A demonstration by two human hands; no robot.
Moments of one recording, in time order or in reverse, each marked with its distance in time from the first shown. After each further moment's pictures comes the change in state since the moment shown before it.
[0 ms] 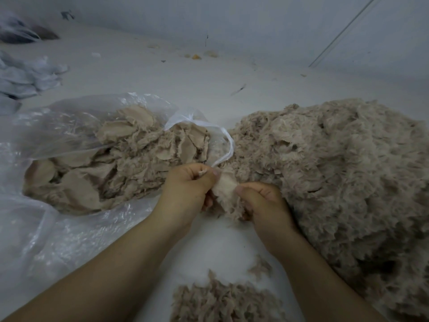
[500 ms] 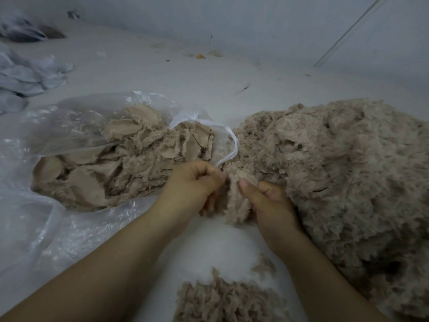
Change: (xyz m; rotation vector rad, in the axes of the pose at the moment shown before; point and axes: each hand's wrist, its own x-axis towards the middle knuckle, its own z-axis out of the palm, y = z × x) left_hand -0.003 0.009 -0.006 0.079 -0.055 -0.066; right_hand -0.001 0.000 0.002 0.084 0.042 -0.017
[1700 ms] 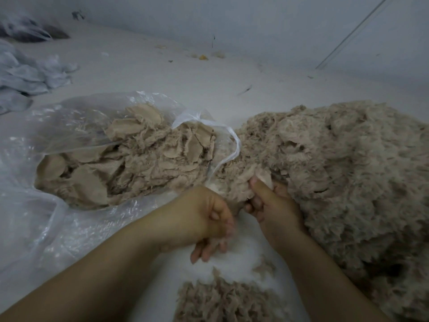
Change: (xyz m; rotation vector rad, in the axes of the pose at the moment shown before) left_hand -0.024 -0.001 -0.018 0.203 -0.612 -0.126; right_hand 0.004 -0.001 -0.002 0.112 0.092 0.067
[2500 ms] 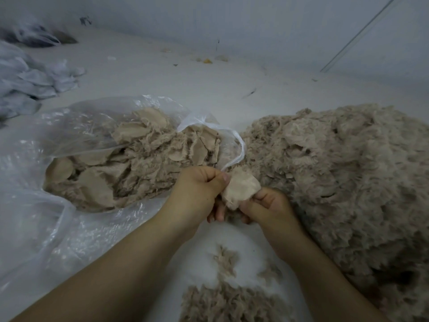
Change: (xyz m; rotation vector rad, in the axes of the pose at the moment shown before) left_hand 0.026 0.006 0.004 -0.206 0.542 0.157; right_hand -0.008 -0.002 -0.004 -0.247 -0.344 -0.156
